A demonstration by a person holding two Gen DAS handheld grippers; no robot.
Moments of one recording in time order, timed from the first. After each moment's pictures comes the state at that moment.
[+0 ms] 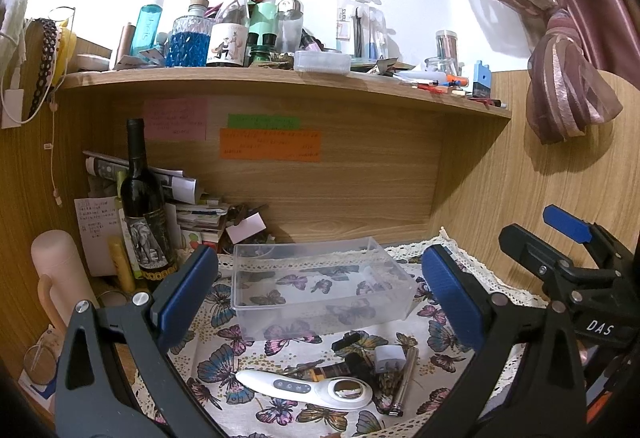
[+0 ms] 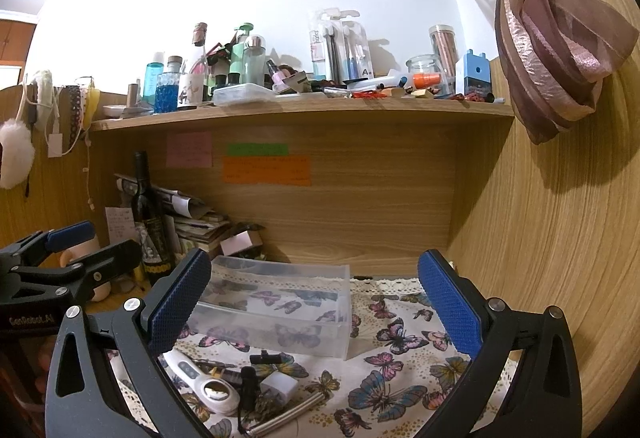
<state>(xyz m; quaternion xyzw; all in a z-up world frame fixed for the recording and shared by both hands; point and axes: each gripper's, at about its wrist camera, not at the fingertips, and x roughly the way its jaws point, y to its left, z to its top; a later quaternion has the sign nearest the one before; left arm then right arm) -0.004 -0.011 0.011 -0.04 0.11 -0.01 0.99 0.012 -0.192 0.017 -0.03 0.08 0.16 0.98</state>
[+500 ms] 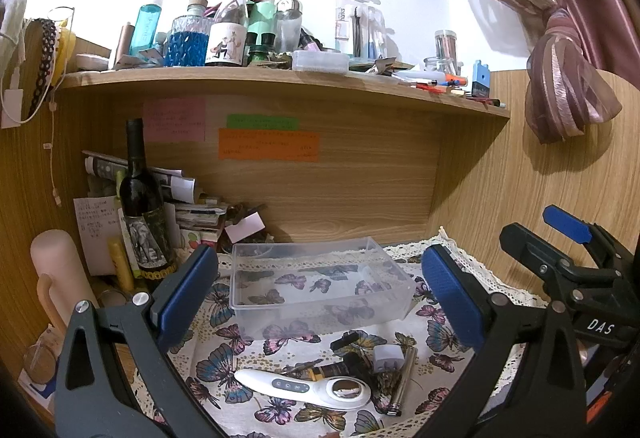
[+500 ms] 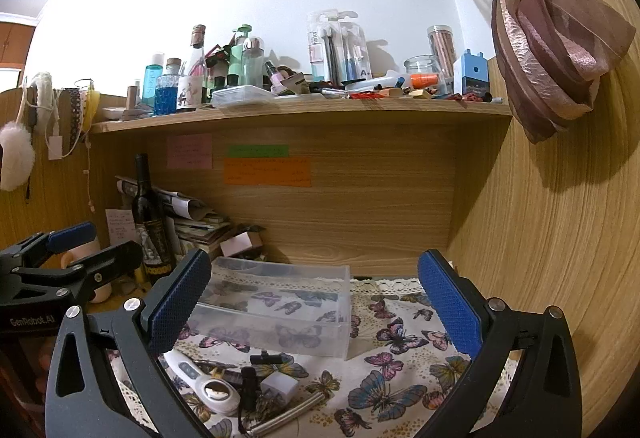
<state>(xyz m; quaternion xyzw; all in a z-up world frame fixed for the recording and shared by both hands) -0.004 -0.011 0.012 -0.04 0.12 -0.01 0.99 0.010 -0.194 0.016 -0.03 0.08 0.16 0.98</state>
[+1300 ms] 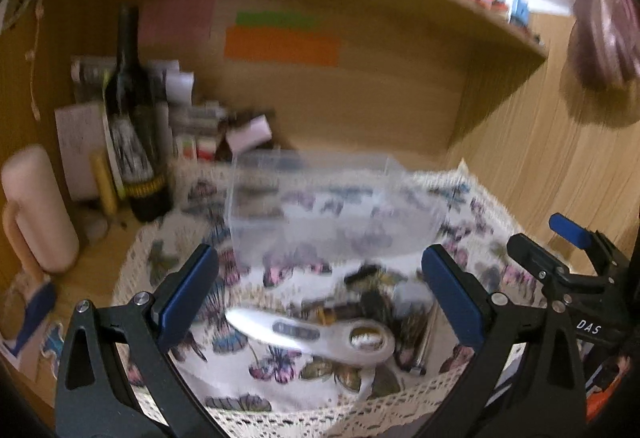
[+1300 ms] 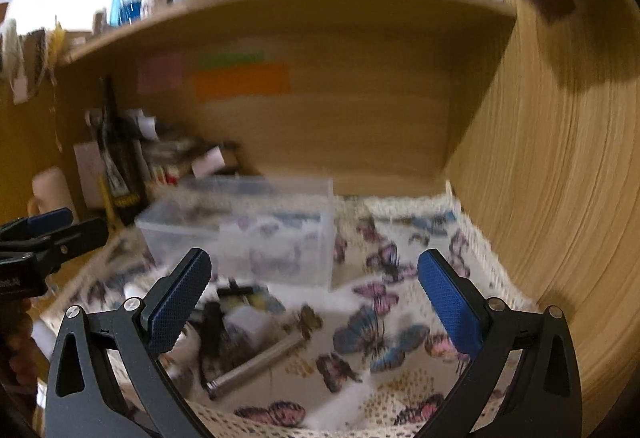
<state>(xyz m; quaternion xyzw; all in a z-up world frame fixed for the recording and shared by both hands) 0.040 0.004 -0.063 -0.08 0.25 0.00 0.96 0.055 -0.203 -0.051 -0.05 0.22 0.13 0.97</state>
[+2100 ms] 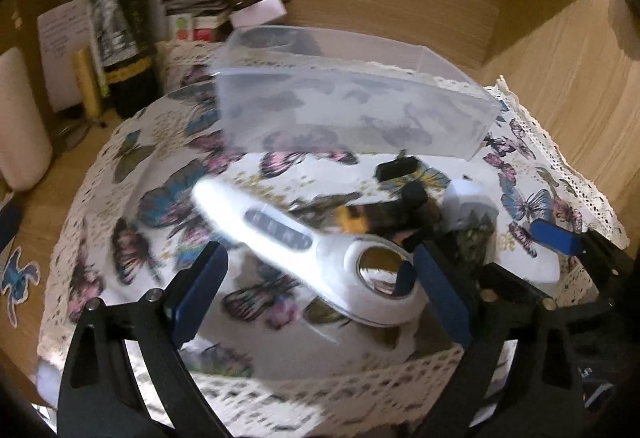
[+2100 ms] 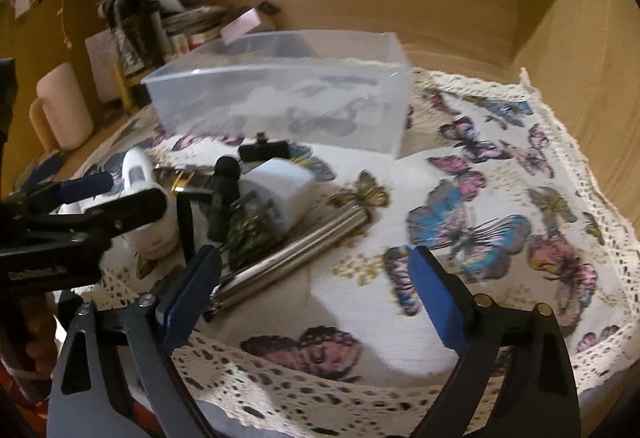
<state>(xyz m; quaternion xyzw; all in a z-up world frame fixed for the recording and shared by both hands) 0.059 0.003 -0.150 -0.09 0.38 0.02 0.92 0.078 -0.173 -0.139 -0.07 0.39 0.21 0.90</state>
